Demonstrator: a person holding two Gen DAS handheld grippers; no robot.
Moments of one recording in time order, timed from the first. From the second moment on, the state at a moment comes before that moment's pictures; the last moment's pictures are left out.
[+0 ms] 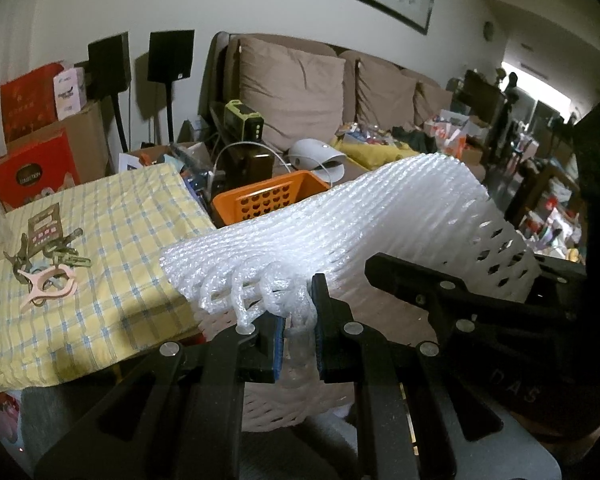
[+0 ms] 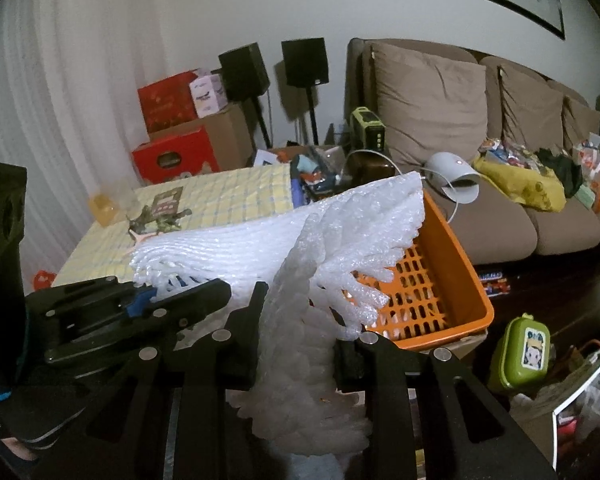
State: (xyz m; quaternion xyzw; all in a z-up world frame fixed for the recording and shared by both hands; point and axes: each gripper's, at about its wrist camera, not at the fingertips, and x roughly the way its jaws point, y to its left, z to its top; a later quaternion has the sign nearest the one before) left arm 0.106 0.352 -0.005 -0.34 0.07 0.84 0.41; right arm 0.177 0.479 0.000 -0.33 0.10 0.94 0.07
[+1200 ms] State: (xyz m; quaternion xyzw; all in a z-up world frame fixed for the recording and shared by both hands) left arm 0.094 0.360 -0.006 -0.38 0.04 0.84 0.37; right arm 0.176 0.487 -0.004 -0.30 0.13 0.94 0.11
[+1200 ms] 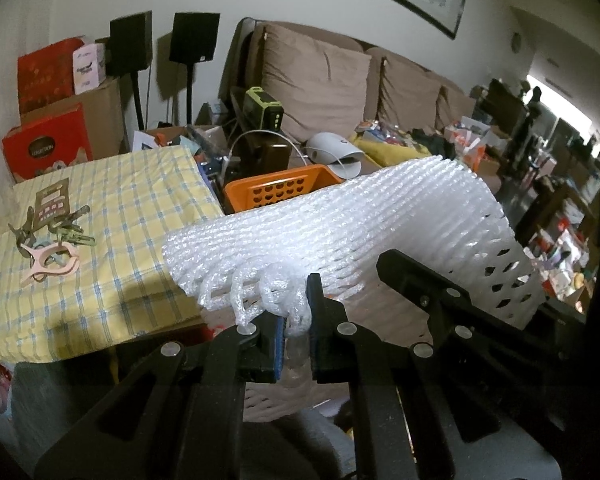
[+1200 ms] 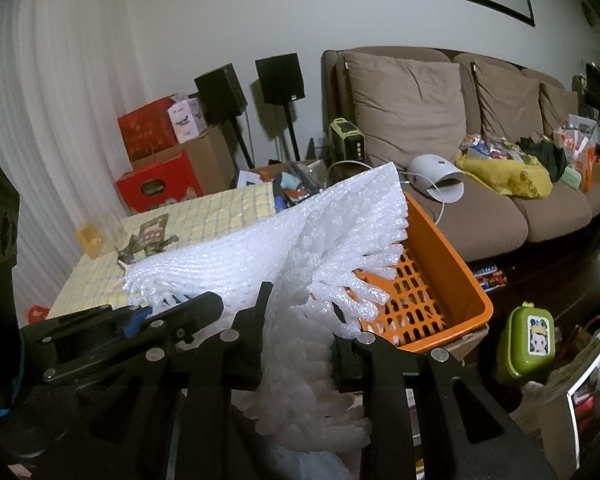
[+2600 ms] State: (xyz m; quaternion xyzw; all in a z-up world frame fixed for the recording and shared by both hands) left arm 0.098 0.396 -0.012 -0.36 0.07 0.85 0.38; right arm 0.182 0.519 -0.016 -0.27 0.16 0.94 0.12
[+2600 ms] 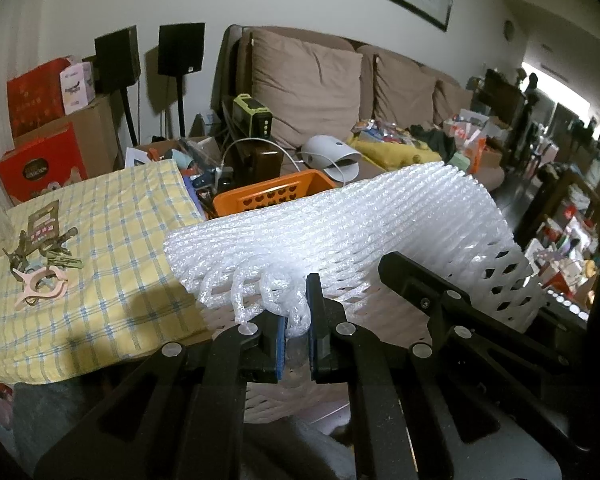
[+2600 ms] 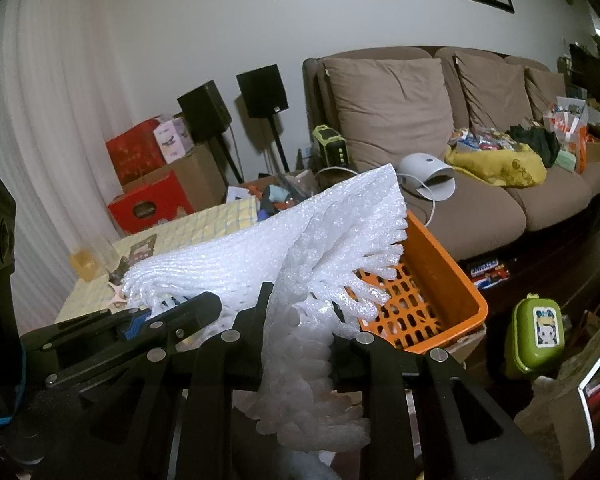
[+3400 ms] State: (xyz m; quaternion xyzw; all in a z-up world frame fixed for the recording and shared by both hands) left arm 0.105 0.422 -0.045 -0.28 0.07 0.87 0.41; right arm 0.191 0.543 -0.056 -0.20 0.15 0.96 0.14
